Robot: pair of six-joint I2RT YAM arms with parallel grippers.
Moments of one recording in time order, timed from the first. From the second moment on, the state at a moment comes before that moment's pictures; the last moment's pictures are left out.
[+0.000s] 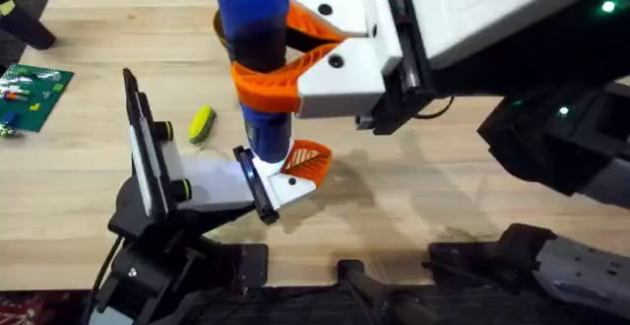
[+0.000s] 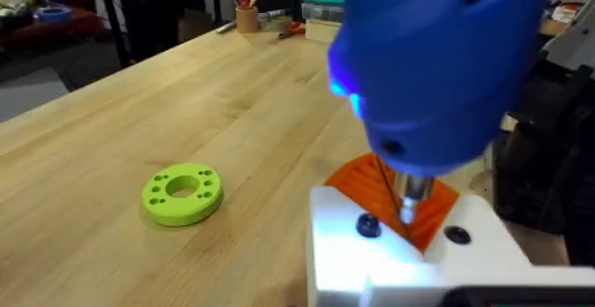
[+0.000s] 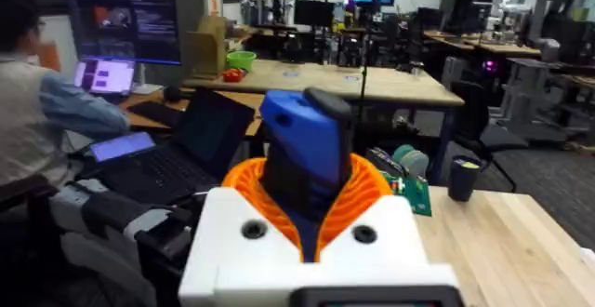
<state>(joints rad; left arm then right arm) -0.39 0.00 0.01 -0.07 0.74 0.01 0.76 1.14 0.78 0.67 -0.85 0.15</state>
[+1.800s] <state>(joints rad) -0.39 0.00 0.01 -0.07 0.74 0.01 0.73 1.16 0.78 0.62 -0.85 0.08</state>
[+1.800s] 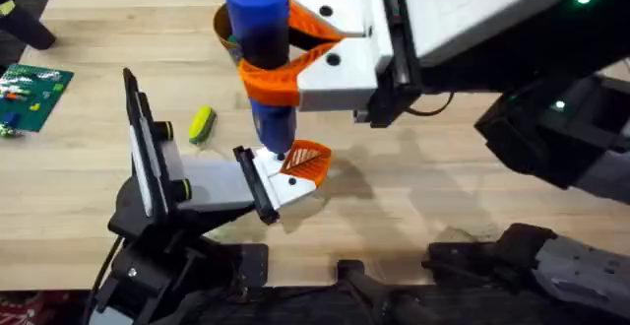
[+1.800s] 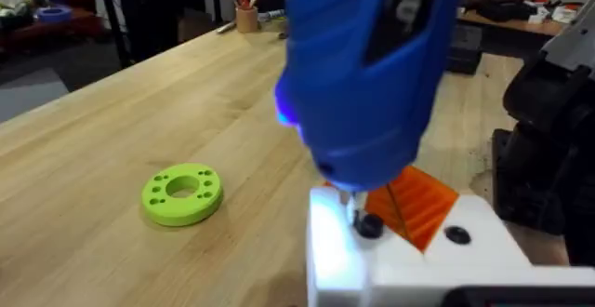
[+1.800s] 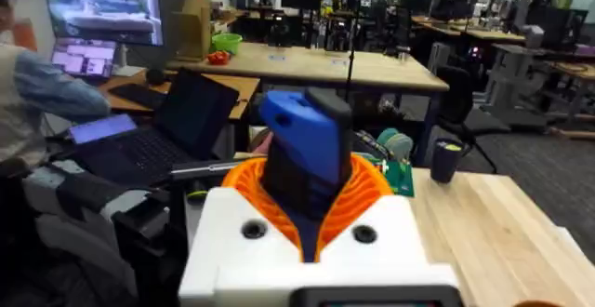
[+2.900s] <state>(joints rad) -0.39 0.00 0.01 -0.07 0.74 0.01 0.74 1.18 0.78 0.67 -0.84 0.11</state>
